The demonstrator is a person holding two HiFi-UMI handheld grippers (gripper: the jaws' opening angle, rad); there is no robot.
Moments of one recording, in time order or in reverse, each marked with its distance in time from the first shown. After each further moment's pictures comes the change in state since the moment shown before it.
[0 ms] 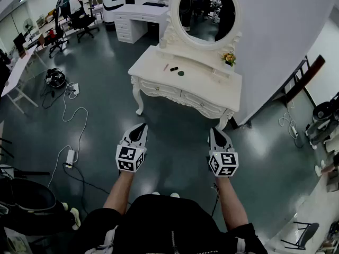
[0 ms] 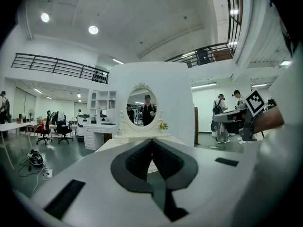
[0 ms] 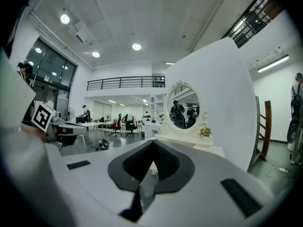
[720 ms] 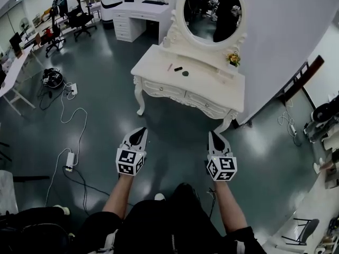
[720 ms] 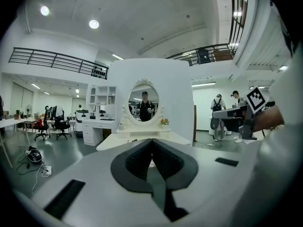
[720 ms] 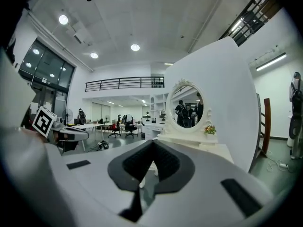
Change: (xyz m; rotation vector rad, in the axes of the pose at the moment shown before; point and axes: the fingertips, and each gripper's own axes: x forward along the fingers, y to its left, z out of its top) left arm -0.012 0.052 -0.028 -0.020 0.043 -0.037; right arm 0.024 0.058 -0.007 0.023 -0.004 -0.022
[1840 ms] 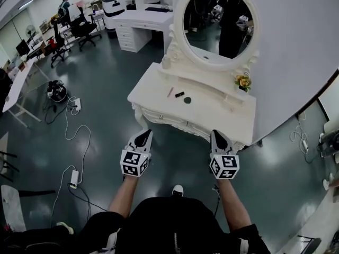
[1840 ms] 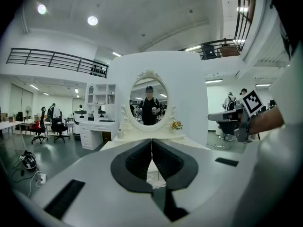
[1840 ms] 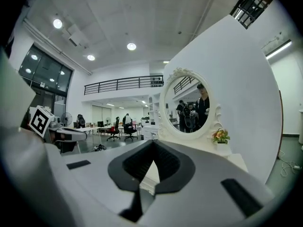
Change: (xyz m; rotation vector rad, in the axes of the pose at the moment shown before) left arm 0.236 0.070 0.049 0.005 0.009 0.020; right arm 0.234 -0.131 0.029 0.030 -0.007 0.042
